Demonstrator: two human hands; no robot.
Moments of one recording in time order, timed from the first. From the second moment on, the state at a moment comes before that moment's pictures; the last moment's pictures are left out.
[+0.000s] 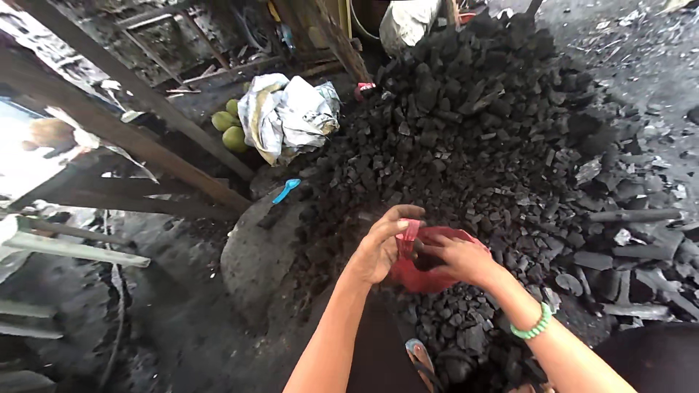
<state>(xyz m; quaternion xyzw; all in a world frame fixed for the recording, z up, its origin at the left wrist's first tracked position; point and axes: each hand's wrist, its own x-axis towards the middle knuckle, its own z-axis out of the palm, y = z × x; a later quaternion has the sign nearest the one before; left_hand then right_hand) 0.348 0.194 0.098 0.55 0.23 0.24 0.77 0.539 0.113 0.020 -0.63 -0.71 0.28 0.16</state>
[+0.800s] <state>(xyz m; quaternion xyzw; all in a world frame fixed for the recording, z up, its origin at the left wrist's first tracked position) 0.427 0.150 0.198 0.87 0.21 -0.22 0.38 0.553 0.008 0.155 -0.51 -0.78 -0.07 0.36</state>
